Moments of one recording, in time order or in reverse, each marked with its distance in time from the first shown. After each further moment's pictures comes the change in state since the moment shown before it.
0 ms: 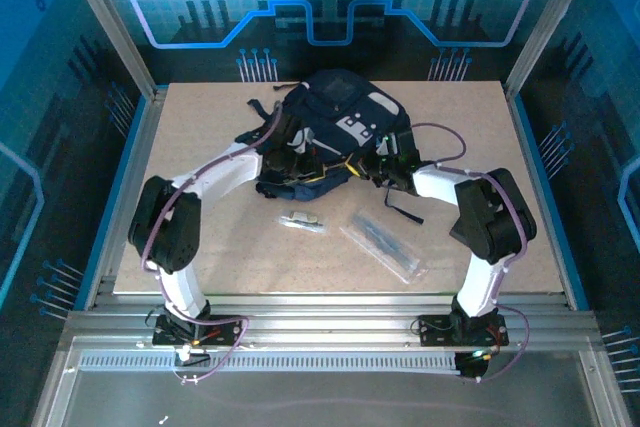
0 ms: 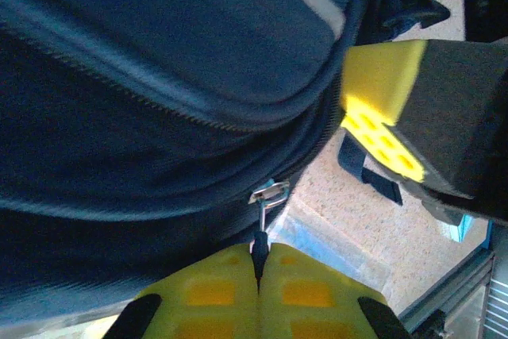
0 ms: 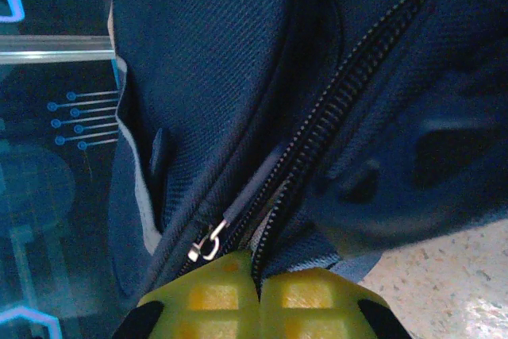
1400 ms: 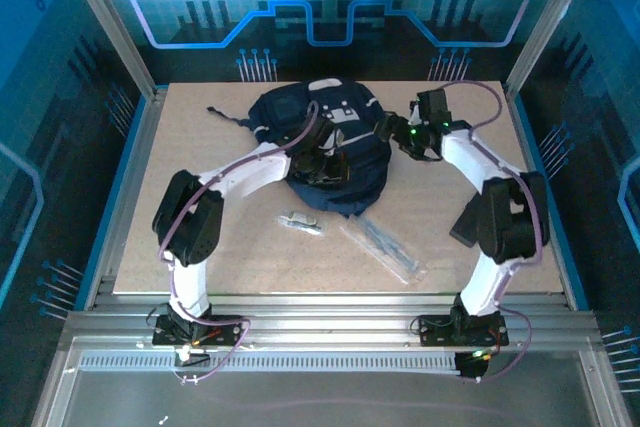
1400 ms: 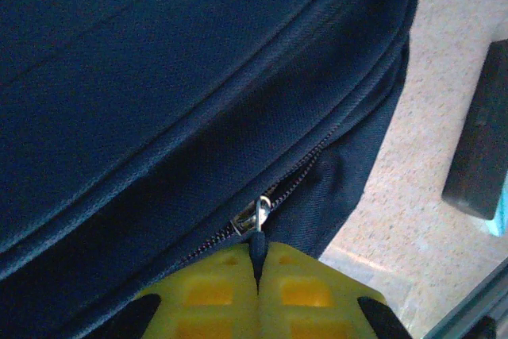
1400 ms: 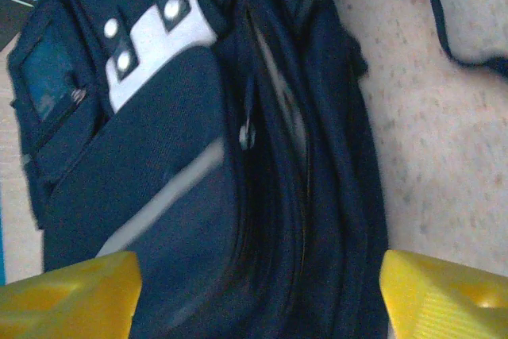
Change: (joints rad) left arm -0.164 0.146 0.181 0.001 -0.099 0.024; right arm -0.183 -0.057 0.303 -0.579 0.160 -0.459
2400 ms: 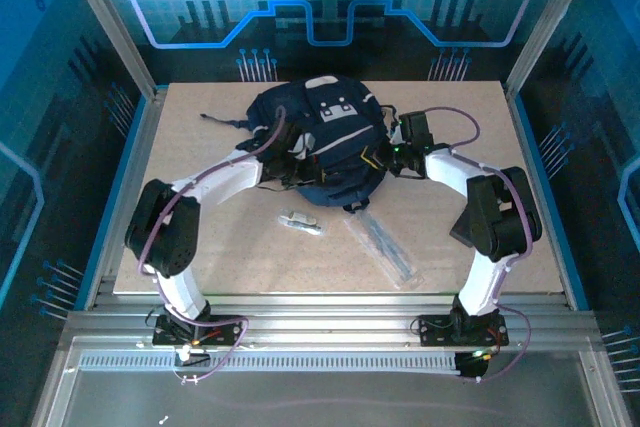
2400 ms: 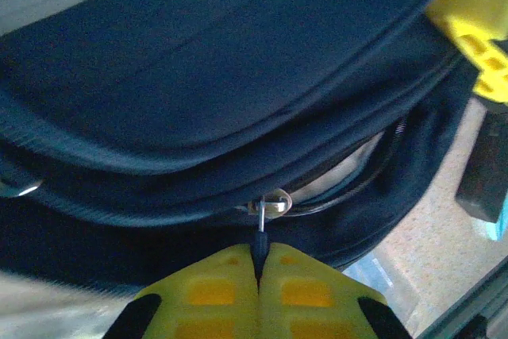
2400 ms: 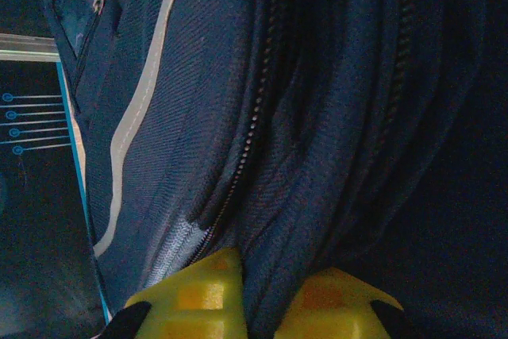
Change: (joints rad) left arm 0.153 -0.185 -0.269 0.047 0.042 0.021; right arm 0.086 0.060 -0.166 0.292 -0.148 0.216
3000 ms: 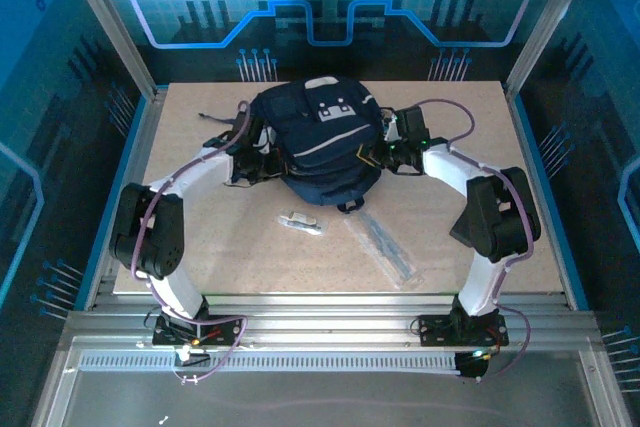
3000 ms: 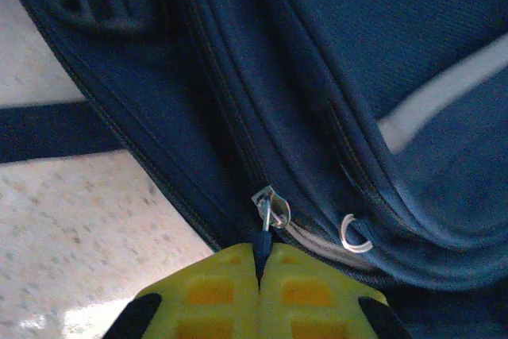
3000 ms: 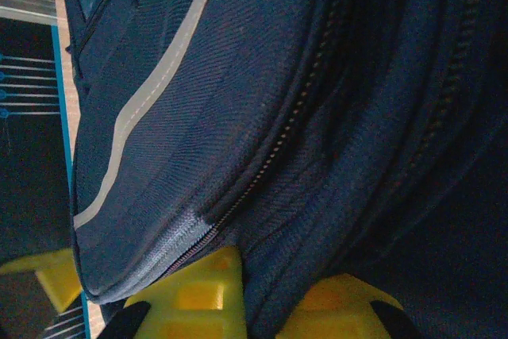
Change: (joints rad) left arm 0.202 -0.025 -0.050 -0.001 -0.091 0.116; right arm 0.026 -0.002 0.067 -0.089 -0.002 -0.116
